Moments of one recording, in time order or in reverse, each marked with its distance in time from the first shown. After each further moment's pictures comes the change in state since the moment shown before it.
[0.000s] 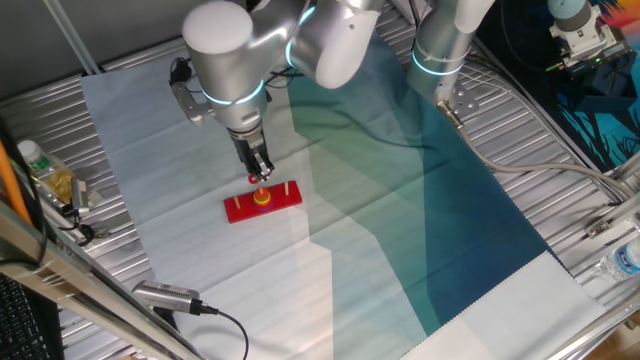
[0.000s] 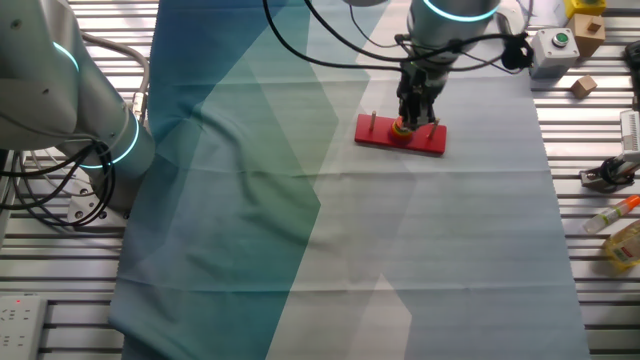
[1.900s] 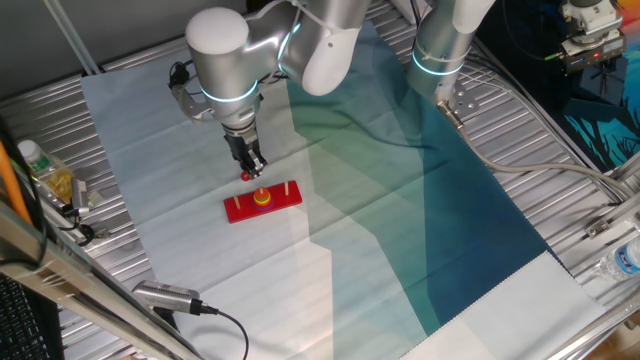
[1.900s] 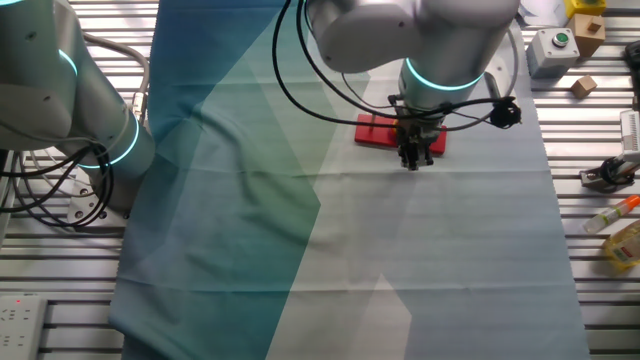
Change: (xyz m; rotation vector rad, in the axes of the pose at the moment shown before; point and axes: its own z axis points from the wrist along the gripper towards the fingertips) arm -0.002 -0.042 0.064 -0.002 -0.058 -0.065
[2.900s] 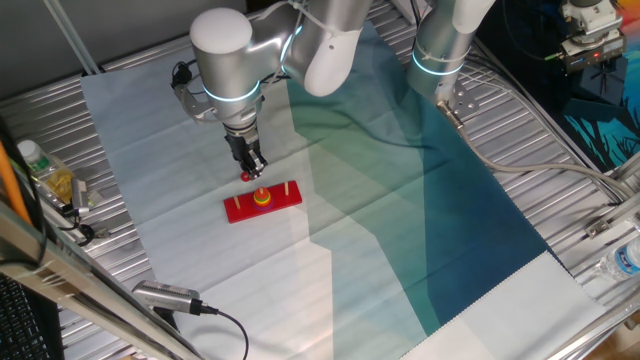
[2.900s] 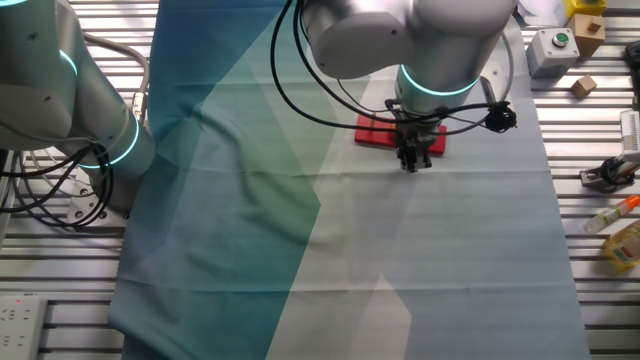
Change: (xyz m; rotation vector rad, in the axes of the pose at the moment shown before) arm 0.002 0.000 0.002 -0.005 -0.008 0.002
